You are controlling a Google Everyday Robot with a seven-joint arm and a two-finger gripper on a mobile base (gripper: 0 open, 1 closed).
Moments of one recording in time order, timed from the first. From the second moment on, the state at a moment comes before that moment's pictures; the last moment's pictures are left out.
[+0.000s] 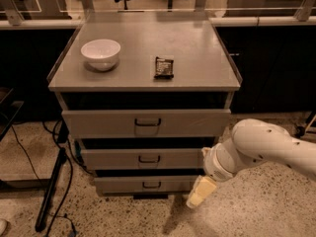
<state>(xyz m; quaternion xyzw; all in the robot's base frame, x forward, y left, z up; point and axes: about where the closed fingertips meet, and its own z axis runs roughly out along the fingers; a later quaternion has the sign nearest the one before) 0.459 -0.133 0.610 -0.54 0.81 0.14 0.18</state>
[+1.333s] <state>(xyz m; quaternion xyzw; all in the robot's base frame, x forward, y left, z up) 0.521 -0.103 0.498 -0.51 0.82 0.18 0.20</state>
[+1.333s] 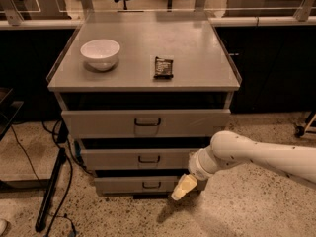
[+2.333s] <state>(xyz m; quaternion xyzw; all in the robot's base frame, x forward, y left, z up) 0.537 -0.107 0.485 -0.49 0.83 0.17 0.21</state>
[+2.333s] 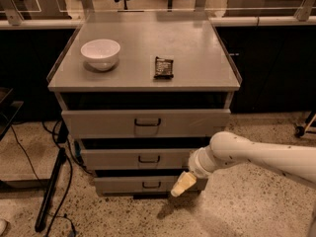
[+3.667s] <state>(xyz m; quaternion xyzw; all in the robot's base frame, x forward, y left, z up) 0.606 -0.107 0.432 -0.49 0.83 0.15 0.22</state>
